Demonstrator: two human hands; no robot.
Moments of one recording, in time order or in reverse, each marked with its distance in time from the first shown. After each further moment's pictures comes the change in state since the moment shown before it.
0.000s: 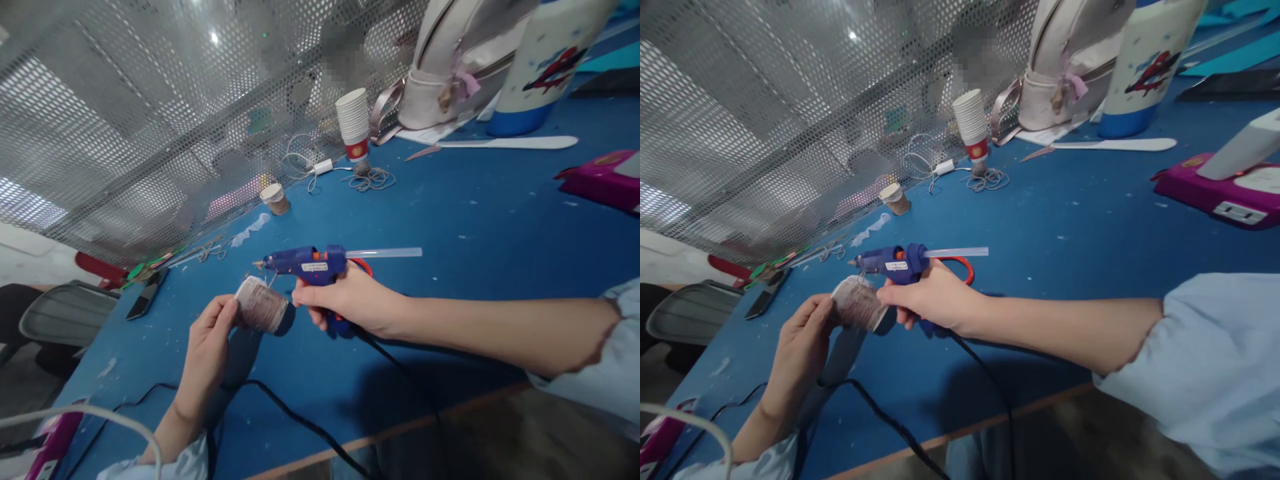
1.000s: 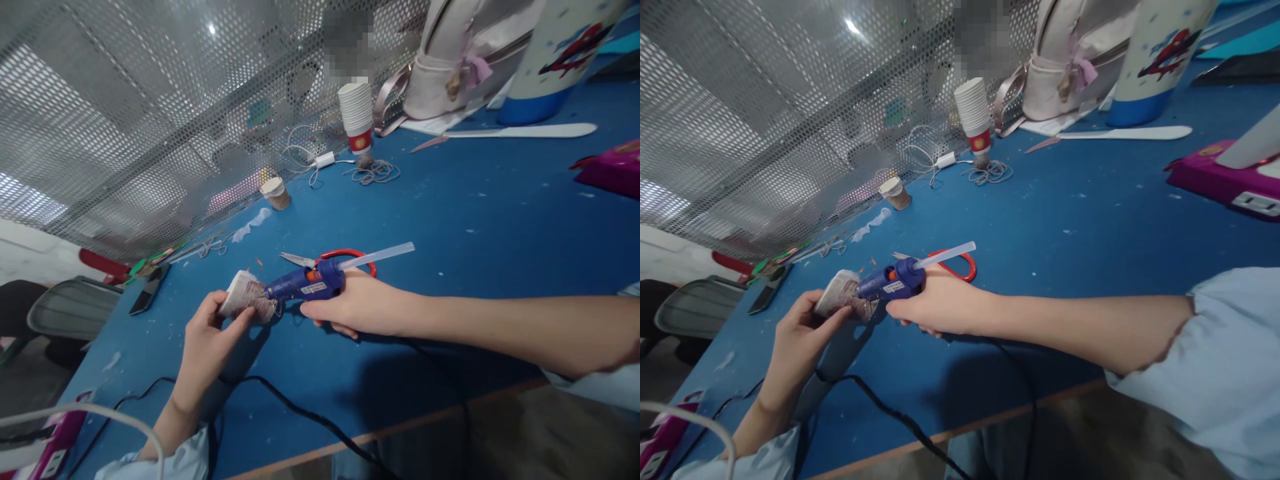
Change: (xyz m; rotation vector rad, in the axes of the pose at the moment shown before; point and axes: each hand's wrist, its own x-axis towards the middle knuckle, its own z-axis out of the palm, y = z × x) left_hand 0.000 0.009 -0.004 0.209 0.049 0.062; right_hand -0.008 -0.010 -0.005 -0.435 -0.079 0.177
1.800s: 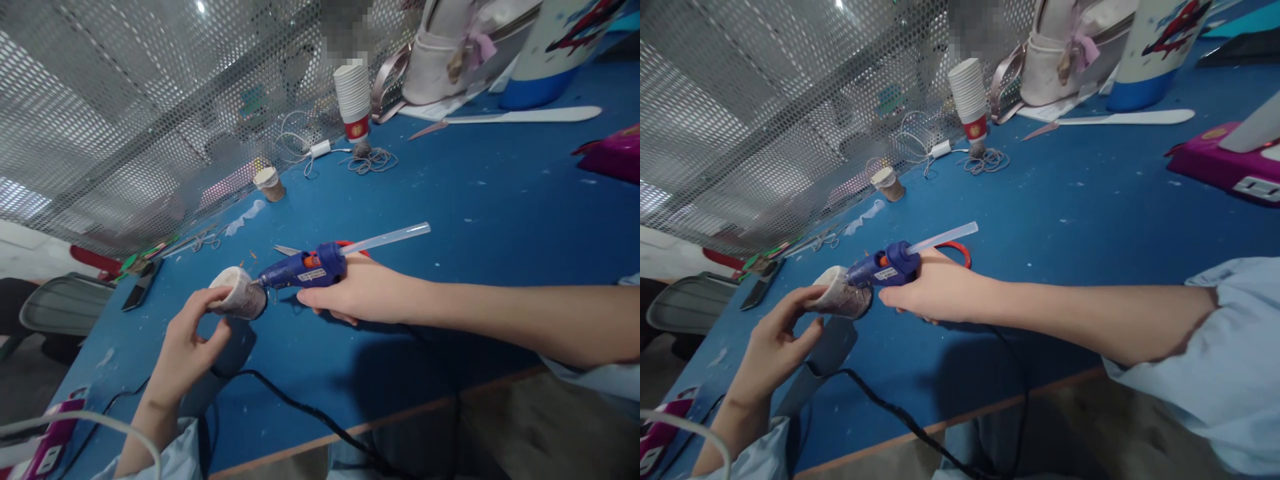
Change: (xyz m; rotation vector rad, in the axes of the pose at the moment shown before) left_hand -0.001 -0.011 -0.028 0.216 -0.204 0.317; right_hand -0.003 -0.002 -0.008 -0.049 0.035 -0.070
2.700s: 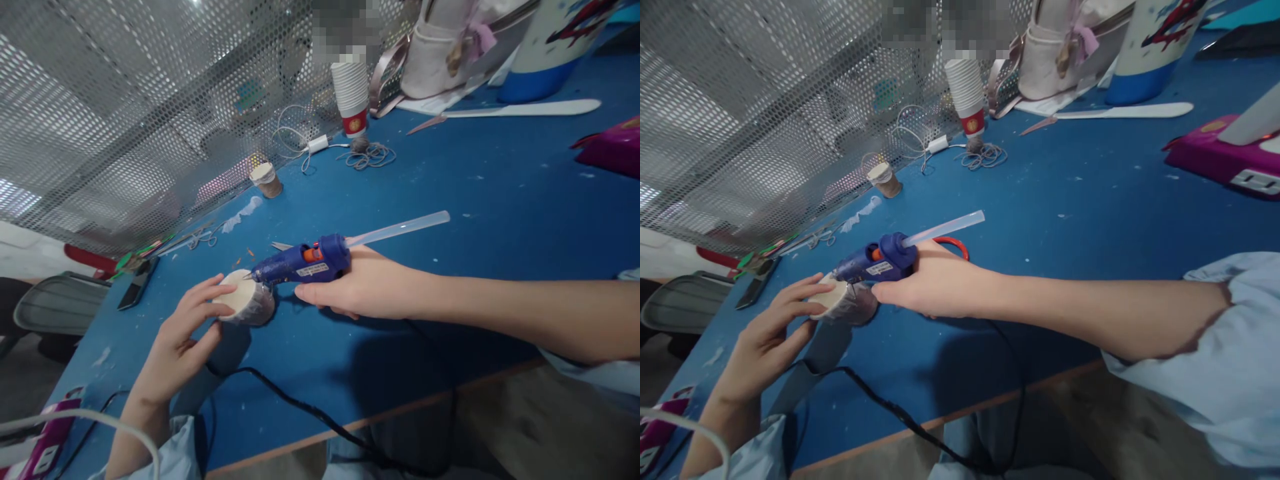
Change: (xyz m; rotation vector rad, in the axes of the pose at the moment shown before) left_hand 0.003 -0.006 -0.013 -0.047 -0.114 0.252; right_hand -0.005 -0.010 -0.003 -0.068 0.007 0.067
